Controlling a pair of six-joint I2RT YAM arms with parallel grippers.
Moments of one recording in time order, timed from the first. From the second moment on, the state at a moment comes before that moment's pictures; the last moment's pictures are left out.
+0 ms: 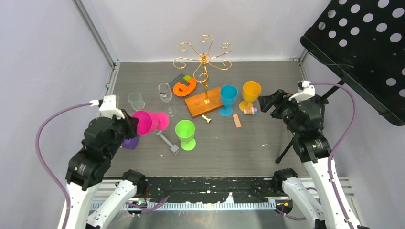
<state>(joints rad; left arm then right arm) -0.37 0.59 1.11 -0.91 -0.23 -0.33 0.18 0.67 0.87 -0.38 -0.03 0.51</state>
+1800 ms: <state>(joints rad) -0.38 0.56 1.21 -0.40 0.29 -0.41 0.95 1.10 1.27 -0.10 0.02 0.48</state>
